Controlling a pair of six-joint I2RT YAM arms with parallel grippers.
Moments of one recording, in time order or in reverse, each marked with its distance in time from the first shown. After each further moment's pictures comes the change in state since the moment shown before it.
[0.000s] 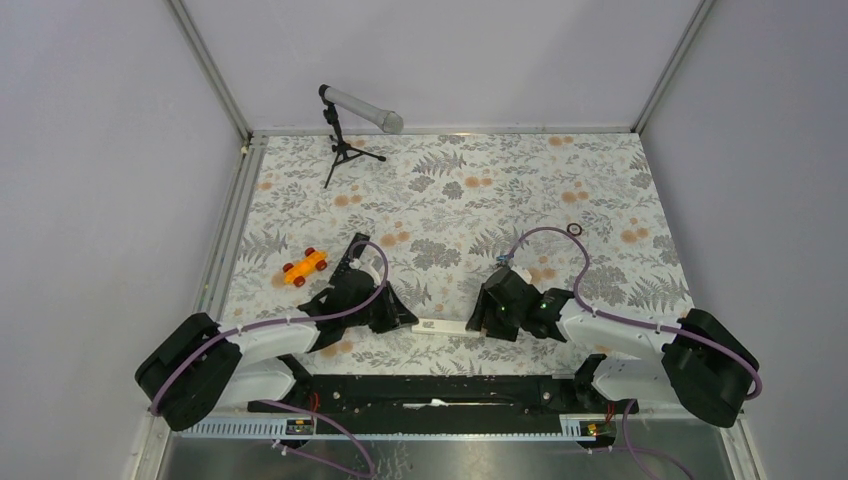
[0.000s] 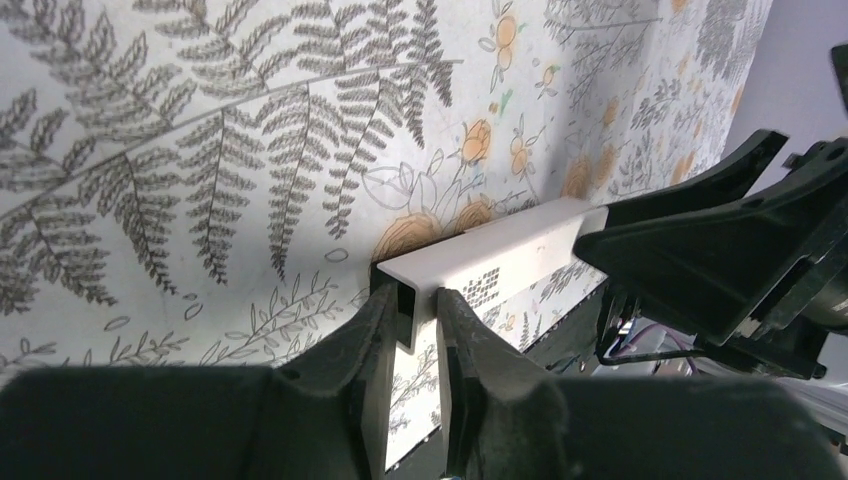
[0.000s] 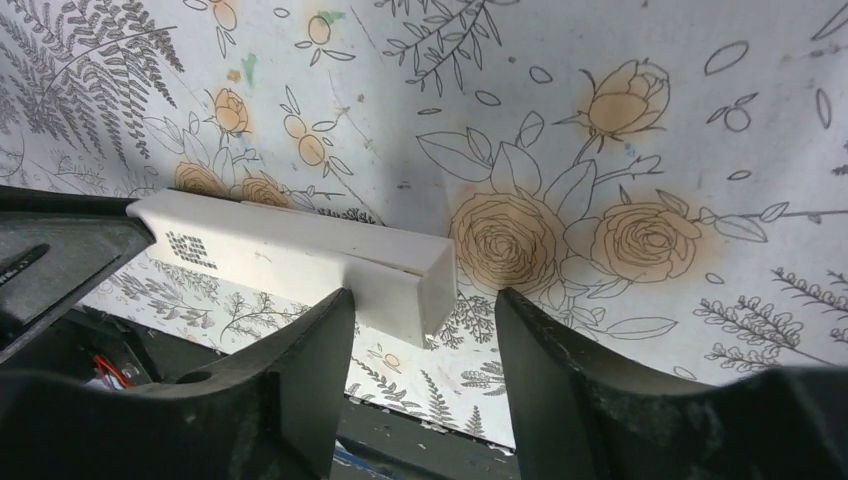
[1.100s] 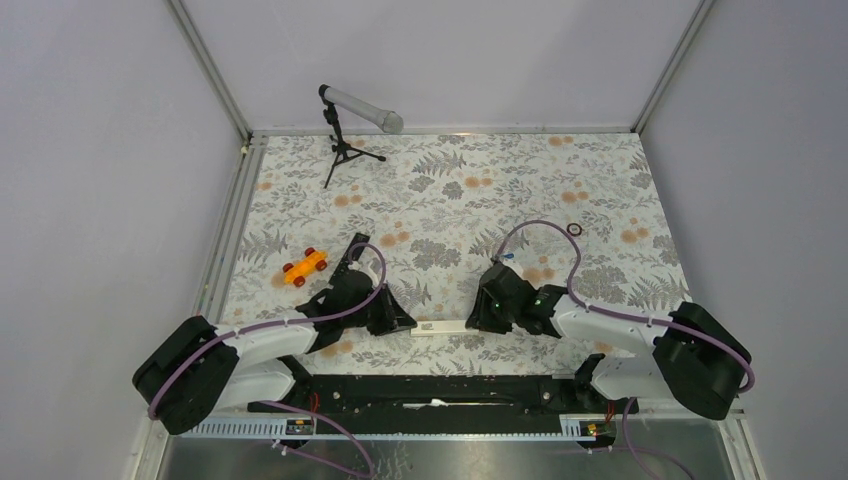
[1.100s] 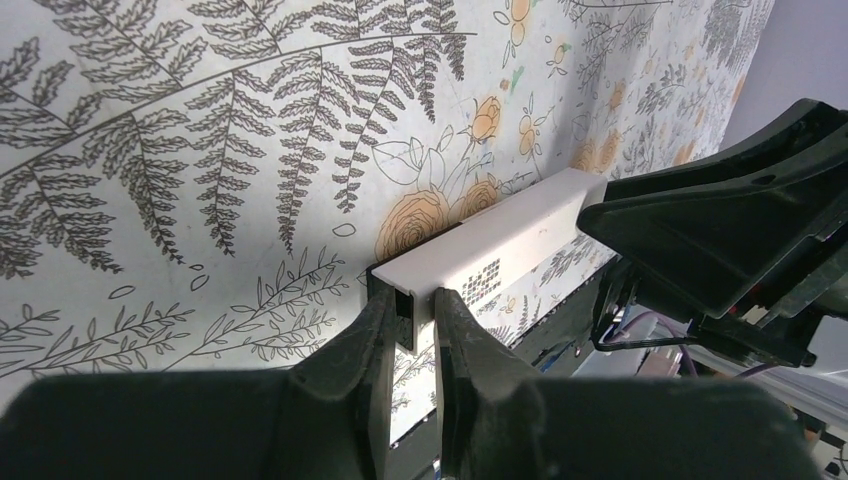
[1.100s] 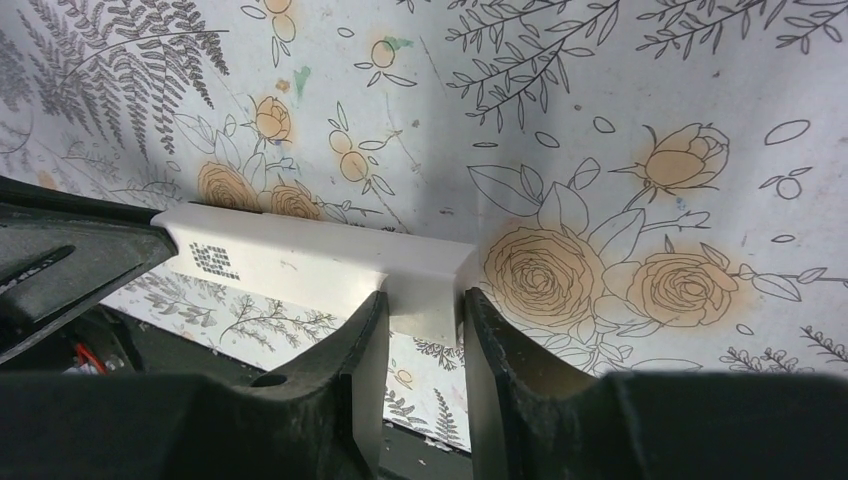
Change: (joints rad) left arm 0.000 -0.016 -0.002 -0.043 0.034 -0.014; right arm -0.002 0.063 0.019 0.064 -0.015 -0.094
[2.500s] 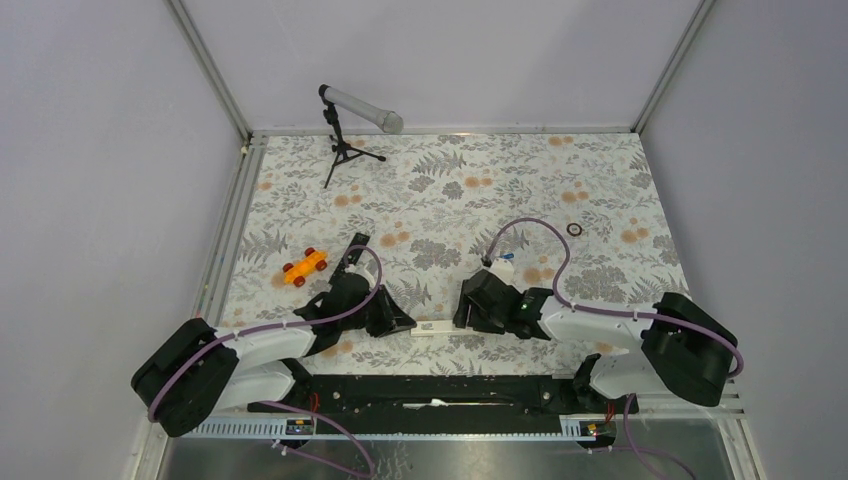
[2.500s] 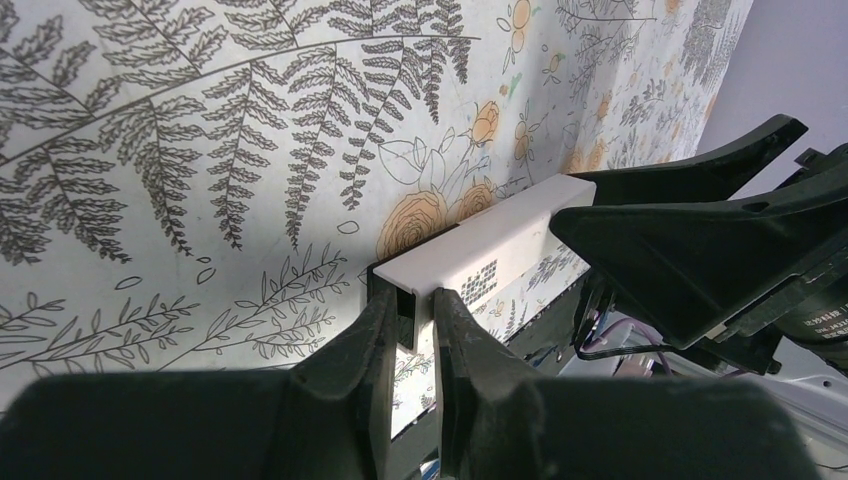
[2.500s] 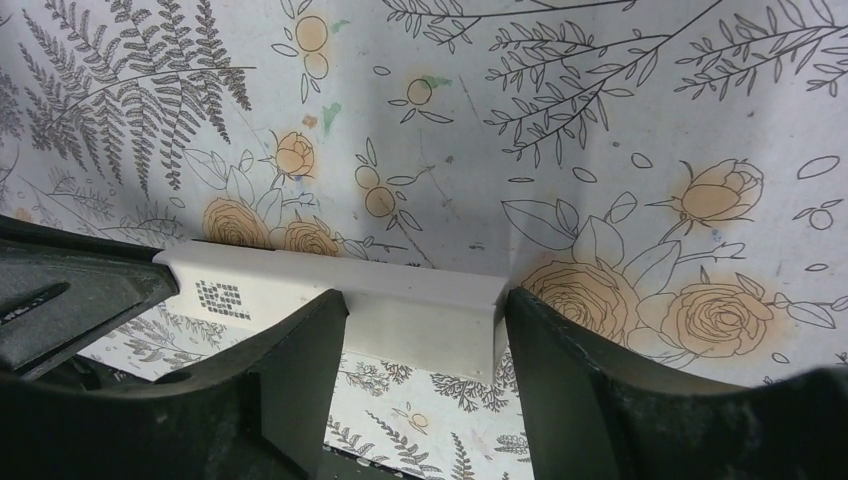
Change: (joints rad) left arm 0.013 -0.019 -0.042 0.060 0.005 -0.063; right arm 0.110 0.072 0.047 0.002 0.186 0.035
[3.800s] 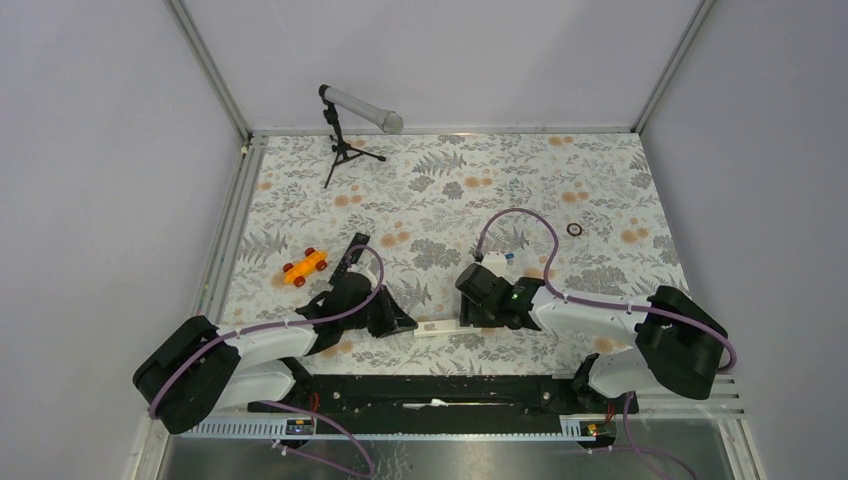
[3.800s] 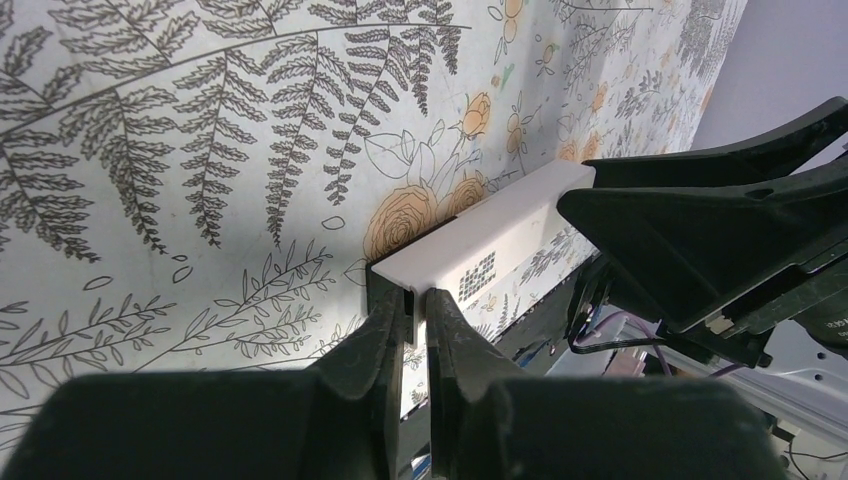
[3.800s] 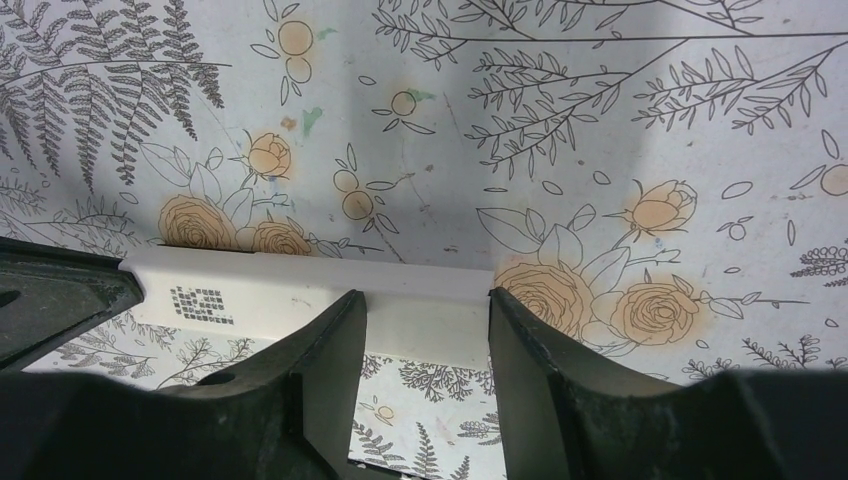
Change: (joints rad) left arm -0.014 0.012 0.013 -0.002 0.006 -0.012; right arm 0.007 0.053 0.130 -0.158 0.036 -0.118
